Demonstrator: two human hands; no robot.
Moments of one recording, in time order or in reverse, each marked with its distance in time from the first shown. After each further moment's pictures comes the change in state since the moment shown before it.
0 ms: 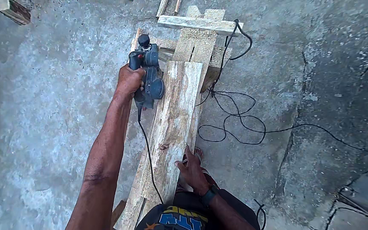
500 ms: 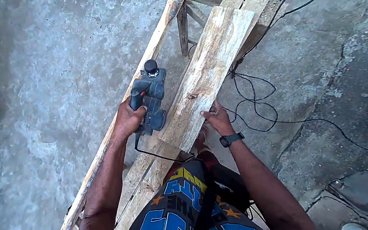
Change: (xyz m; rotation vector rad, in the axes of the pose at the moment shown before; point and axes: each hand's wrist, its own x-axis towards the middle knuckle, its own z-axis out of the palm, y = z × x) left_hand -0.339 -0.158 -0.140 0.003 0.028 -0.081; right_hand -0.008 0.004 0.013 0.068 0.066 0.062
